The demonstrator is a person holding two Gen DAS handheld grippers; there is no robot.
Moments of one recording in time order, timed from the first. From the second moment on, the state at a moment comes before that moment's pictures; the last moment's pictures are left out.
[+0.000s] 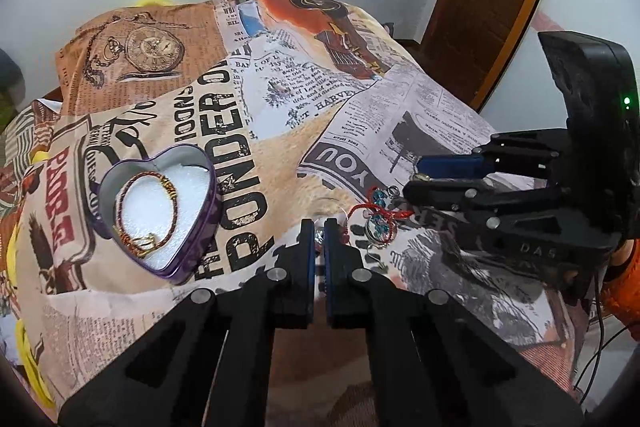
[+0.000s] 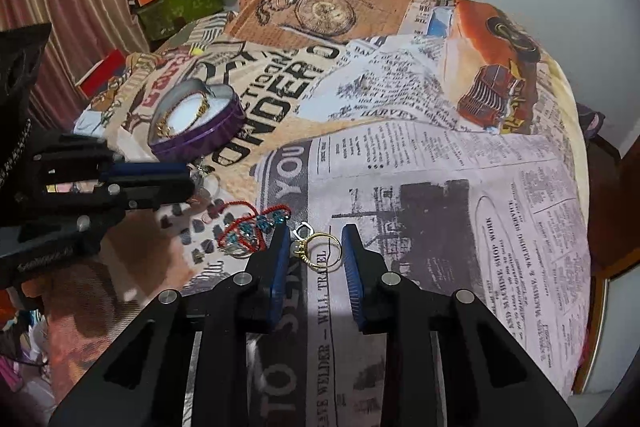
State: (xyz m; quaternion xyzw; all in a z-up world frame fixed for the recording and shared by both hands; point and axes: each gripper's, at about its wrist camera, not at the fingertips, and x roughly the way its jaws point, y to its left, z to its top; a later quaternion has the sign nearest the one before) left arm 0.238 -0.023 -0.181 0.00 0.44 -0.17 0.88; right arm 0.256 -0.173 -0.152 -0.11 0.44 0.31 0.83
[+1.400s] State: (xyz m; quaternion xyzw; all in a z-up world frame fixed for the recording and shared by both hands) left arm 0.222 0.006 -0.157 -0.02 0.42 -0.13 0.90; right arm 0.232 -0.147 -0.107 -0.10 0.39 0.33 0.85
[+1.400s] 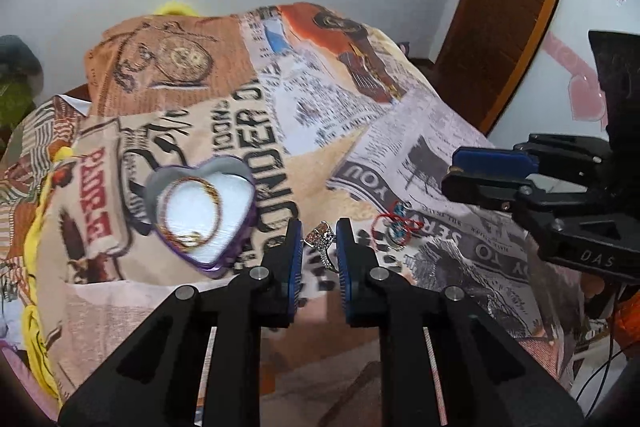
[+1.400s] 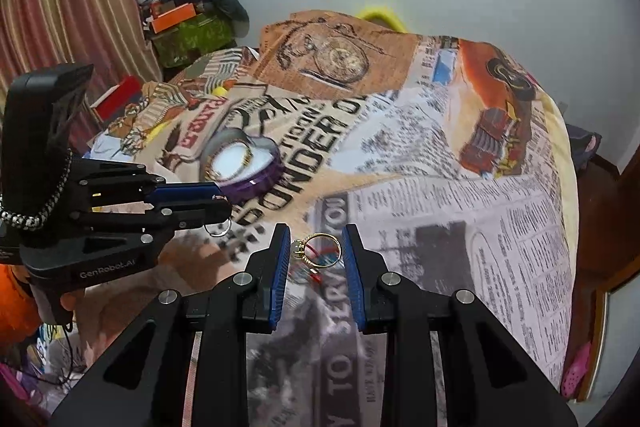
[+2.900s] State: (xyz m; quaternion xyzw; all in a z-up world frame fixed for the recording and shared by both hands) left arm 0.277 0.102 -0.195 -0.07 0.43 -0.09 0.89; right arm 0.304 -0.022 -0.156 -0.10 0.48 0.37 0.79
